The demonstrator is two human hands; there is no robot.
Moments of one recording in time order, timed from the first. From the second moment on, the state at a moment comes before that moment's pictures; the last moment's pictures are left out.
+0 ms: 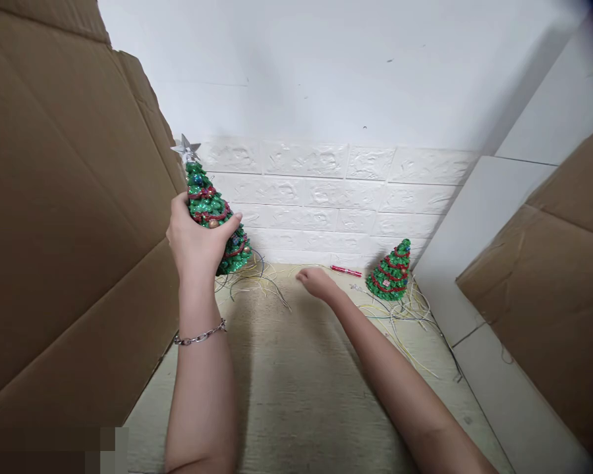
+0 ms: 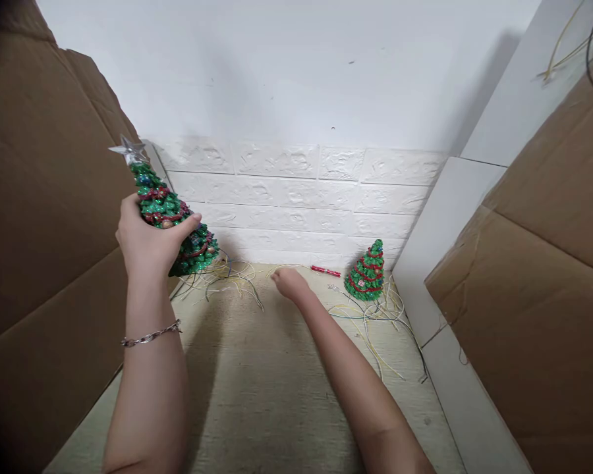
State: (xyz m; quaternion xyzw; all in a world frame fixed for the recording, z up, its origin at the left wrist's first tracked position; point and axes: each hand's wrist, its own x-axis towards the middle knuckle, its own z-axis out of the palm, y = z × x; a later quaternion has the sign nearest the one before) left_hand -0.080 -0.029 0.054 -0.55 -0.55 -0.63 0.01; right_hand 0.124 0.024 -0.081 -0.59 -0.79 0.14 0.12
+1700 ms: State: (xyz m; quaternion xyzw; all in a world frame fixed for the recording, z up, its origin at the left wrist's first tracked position) left_hand -0.029 -0.008 0.031 -0.74 -0.55 -0.37 -0.11; right_hand 0.176 0.016 -0.090 -0.76 -0.59 0.14 0.24
